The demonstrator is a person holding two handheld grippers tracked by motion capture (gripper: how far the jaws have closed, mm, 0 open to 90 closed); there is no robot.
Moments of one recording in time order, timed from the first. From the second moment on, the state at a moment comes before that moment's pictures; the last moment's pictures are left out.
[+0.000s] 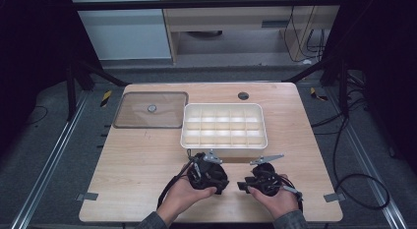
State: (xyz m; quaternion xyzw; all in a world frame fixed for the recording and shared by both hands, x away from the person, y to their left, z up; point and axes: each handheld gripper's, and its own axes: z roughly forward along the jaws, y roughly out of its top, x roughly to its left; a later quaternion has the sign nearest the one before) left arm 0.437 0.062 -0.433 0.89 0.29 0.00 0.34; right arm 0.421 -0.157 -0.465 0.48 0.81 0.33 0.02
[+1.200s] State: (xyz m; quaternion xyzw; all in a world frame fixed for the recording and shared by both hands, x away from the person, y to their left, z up) left arm 0.444 0.220 -0.457 0.84 0.40 0.16 0.32; right arm 0.442 -0.114 -0.434 0.47 0.80 0.37 0.03
